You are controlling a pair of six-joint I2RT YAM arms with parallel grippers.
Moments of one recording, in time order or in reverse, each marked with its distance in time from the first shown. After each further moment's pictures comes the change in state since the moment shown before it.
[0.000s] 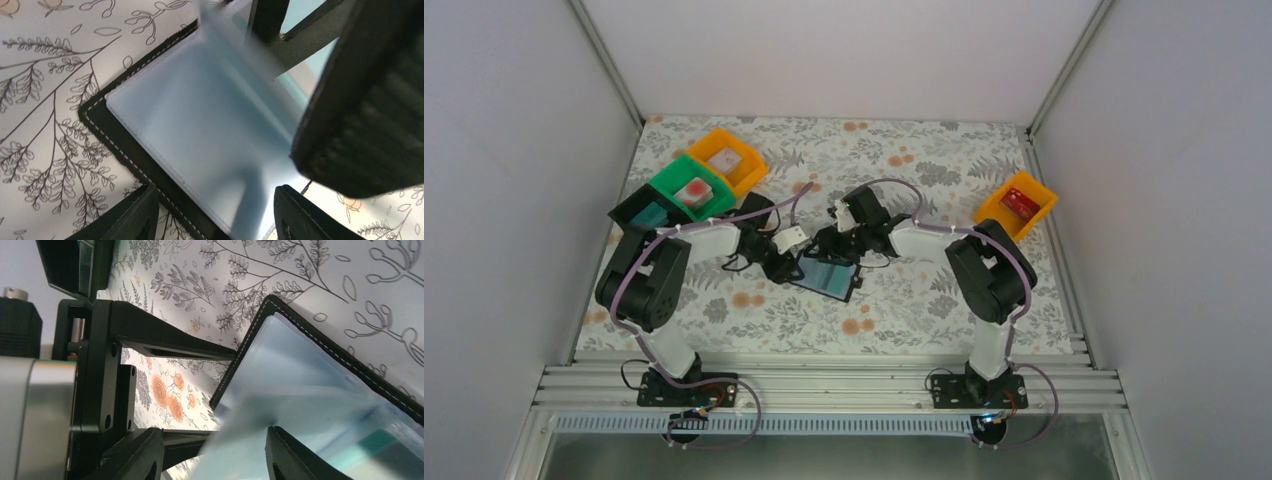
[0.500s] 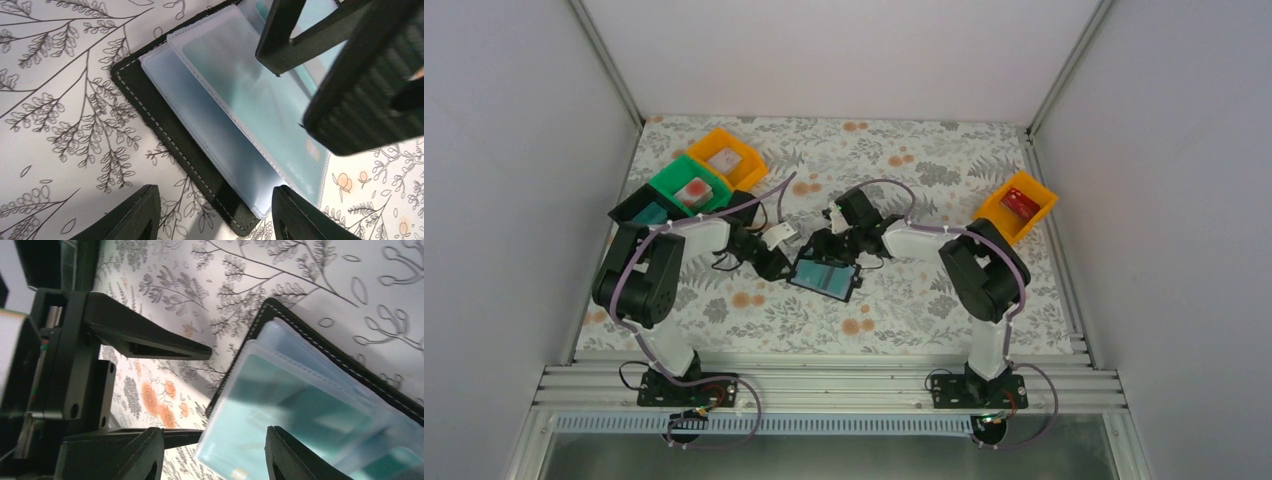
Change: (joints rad) left arm 0.104 0.005 0.000 -0.056 0.087 0.003; right arm 0.038 0.037 0.038 -0.002 0.055 0.019
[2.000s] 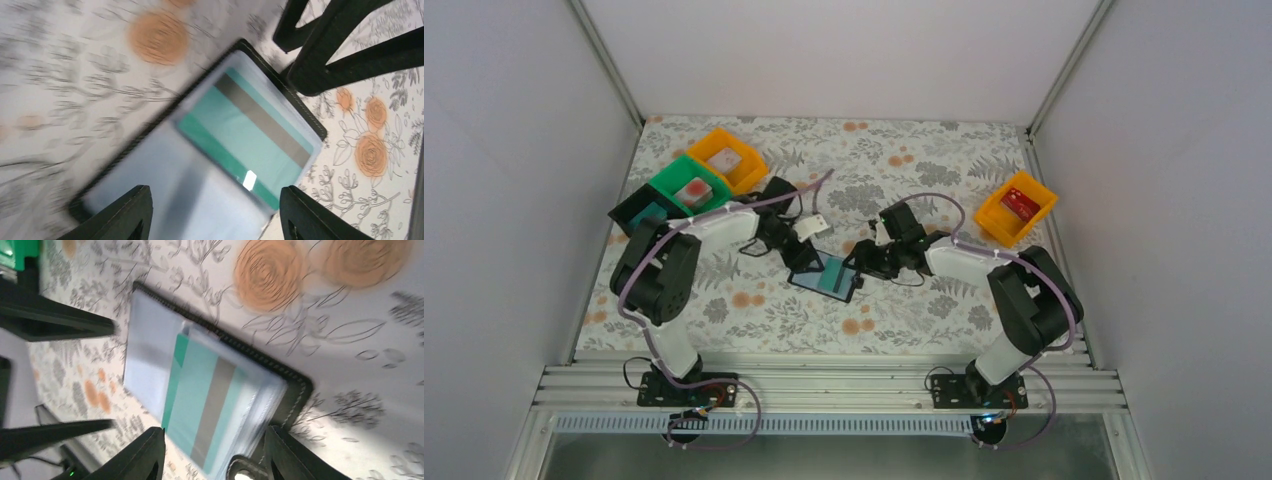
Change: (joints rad) left arm -0.208 0.077 0.215 -0.105 -0.047 -0.035; right arm -0.132 -0.301 -0.329 -0.054 0.114 -0.029
